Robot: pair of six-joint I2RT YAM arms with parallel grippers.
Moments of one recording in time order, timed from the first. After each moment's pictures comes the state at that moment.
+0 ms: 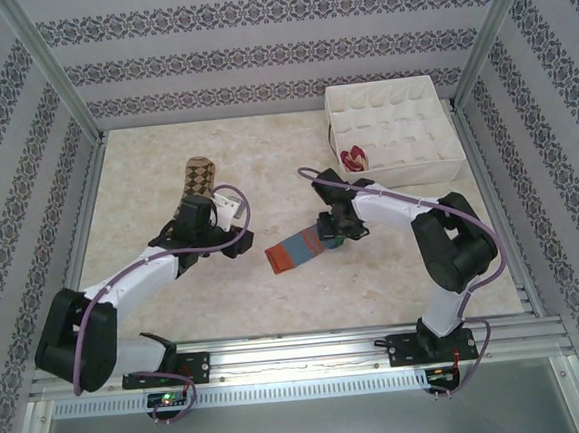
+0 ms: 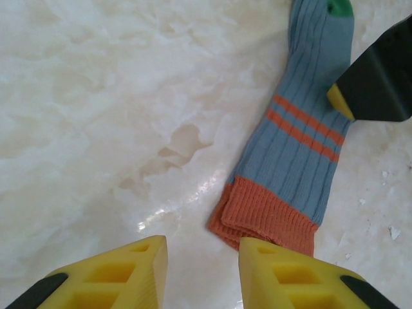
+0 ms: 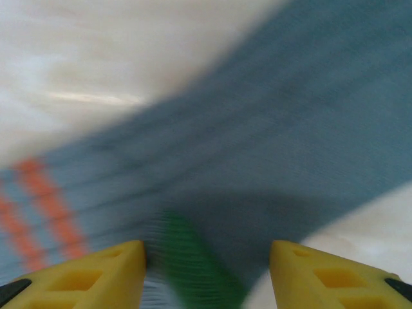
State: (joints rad) left arm -0.39 1.34 0.67 -0.14 0.38 -0.06; right arm 0.53 1.77 1.07 -0.68 0.03 0.52
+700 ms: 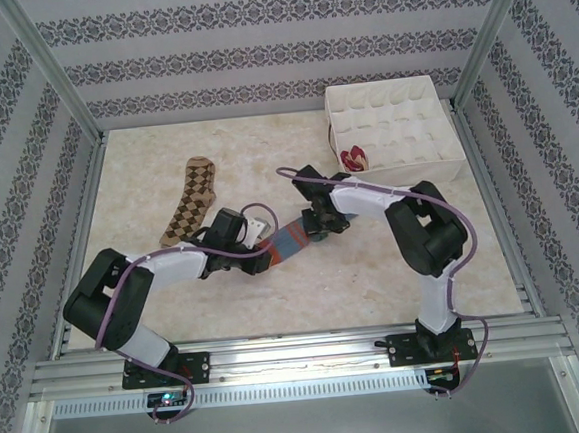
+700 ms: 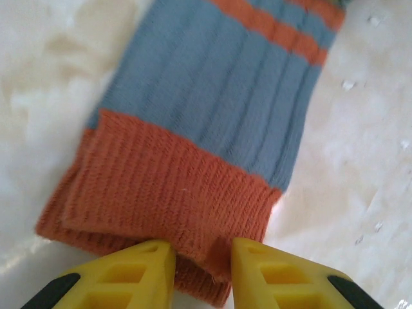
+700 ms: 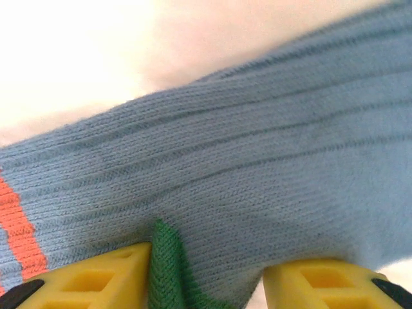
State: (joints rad) left arm -0.53 1.55 0.65 -0.08 0.35 -0.14; right arm 0.60 1.98 1.32 -0.71 0.04 0.44
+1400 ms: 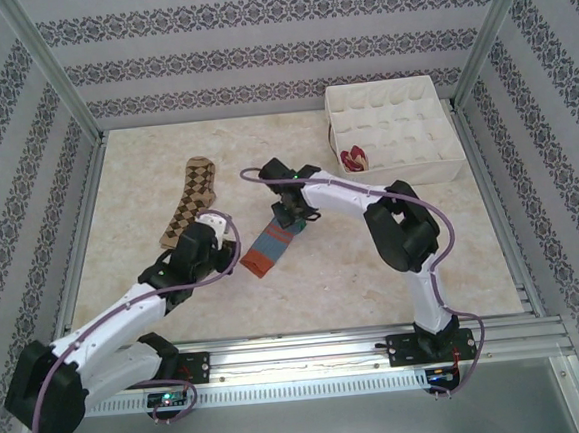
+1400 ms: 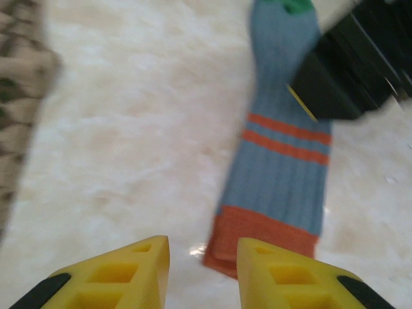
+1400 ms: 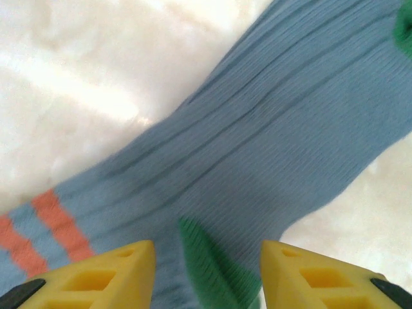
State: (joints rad) left arm -0.56 0.97 0.52 -0.23 -0.14 -0.27; right arm 0.73 2.07 1.55 -0.76 0.15 0.29
